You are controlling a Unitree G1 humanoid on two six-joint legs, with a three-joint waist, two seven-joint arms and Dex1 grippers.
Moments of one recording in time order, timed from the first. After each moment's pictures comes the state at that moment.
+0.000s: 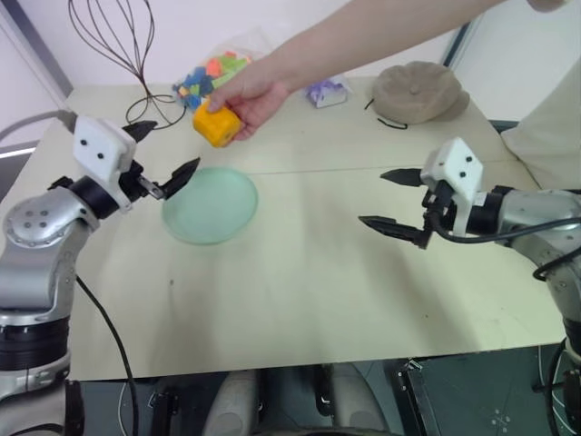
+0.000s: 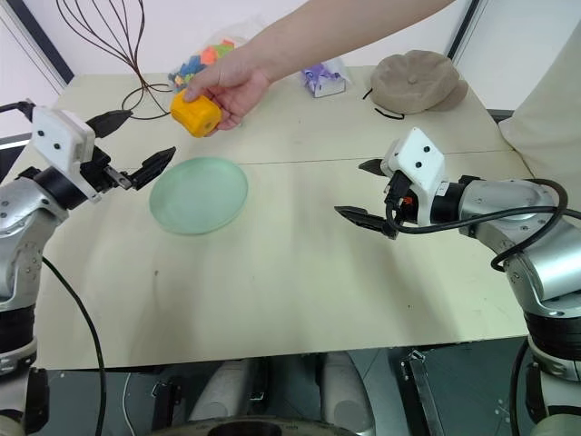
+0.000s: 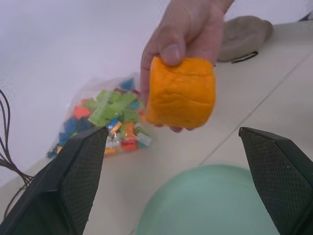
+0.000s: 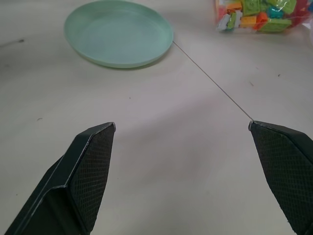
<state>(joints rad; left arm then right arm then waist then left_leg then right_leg) -0.39 0.72 0.25 -0.21 -0.37 0.32 -0.64 -0.44 -0.92 -0.09 -0.47 0.56 0.78 0.81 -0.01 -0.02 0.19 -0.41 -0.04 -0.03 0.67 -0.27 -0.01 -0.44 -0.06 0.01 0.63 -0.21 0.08</state>
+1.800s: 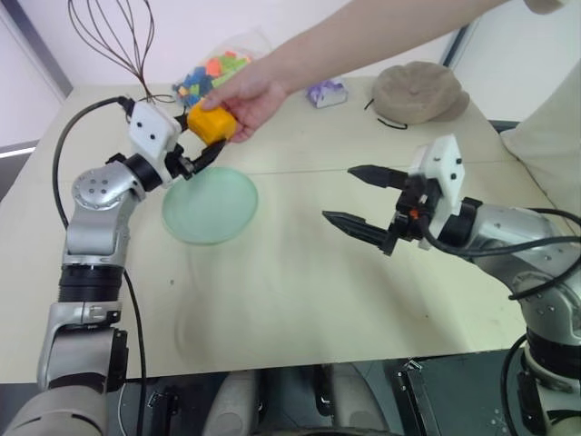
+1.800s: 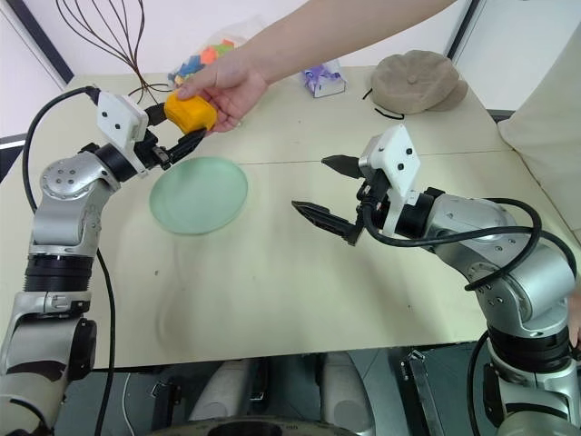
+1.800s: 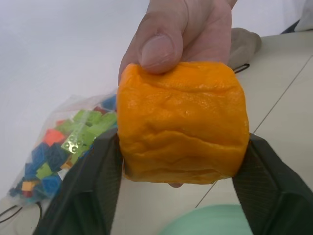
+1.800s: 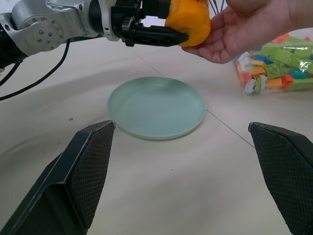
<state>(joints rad) -0.67 0.58 0.10 0.23 -0.23 0.05 -0.74 -0.44 -0.71 -0.13 -0.63 0.78 0.86 0.58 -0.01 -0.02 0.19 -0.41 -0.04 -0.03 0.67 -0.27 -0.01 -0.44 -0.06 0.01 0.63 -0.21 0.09</state>
